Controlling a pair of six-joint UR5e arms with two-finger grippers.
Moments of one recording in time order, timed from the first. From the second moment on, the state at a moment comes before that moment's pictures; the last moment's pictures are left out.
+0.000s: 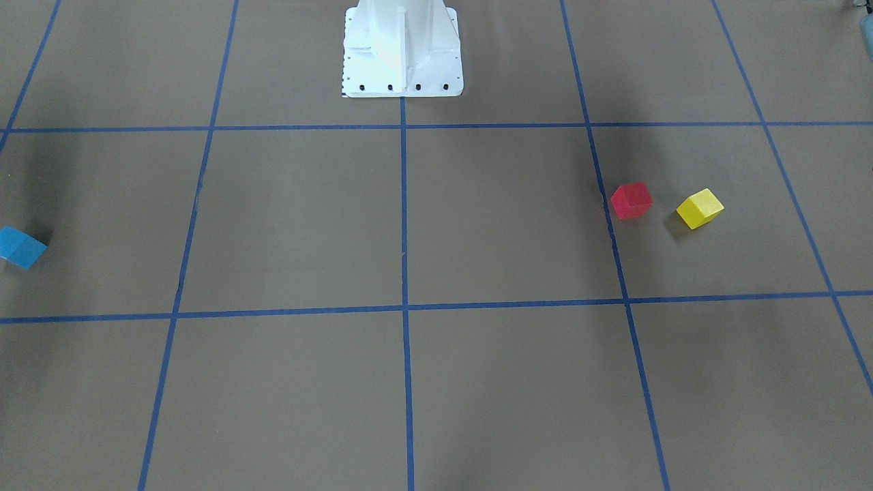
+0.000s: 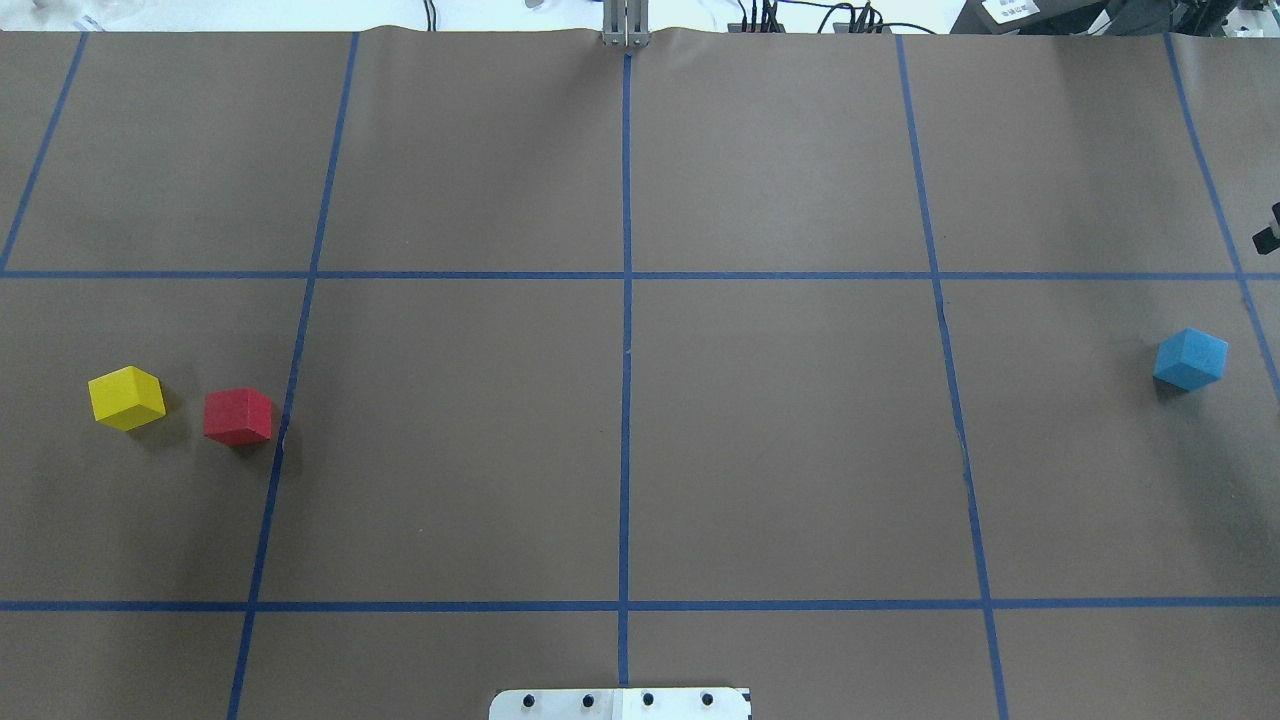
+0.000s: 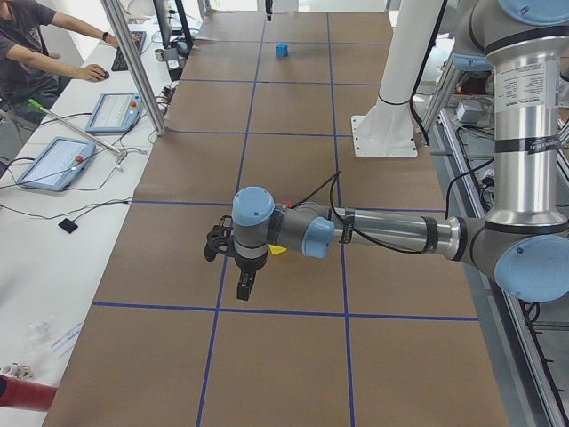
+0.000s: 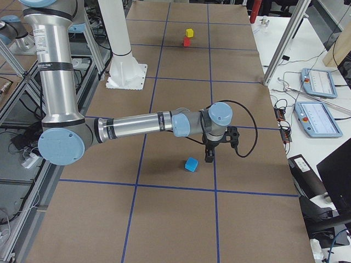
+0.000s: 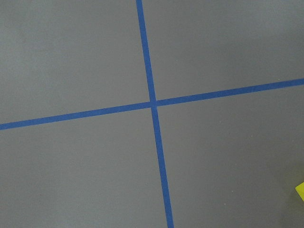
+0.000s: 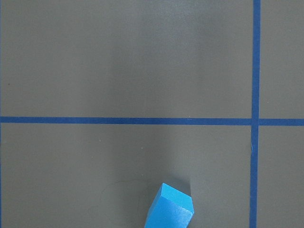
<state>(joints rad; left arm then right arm) -1.48 -1.47 -1.75 -1.75 -2.28 -0.09 1.40 -1.49 1.66 -1.56 2.42 0.24</state>
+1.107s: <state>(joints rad) -1.48 -1.47 -1.75 -1.75 -2.28 -0.09 1.21 -1.59 1.65 -1.28 2.30 0.74</state>
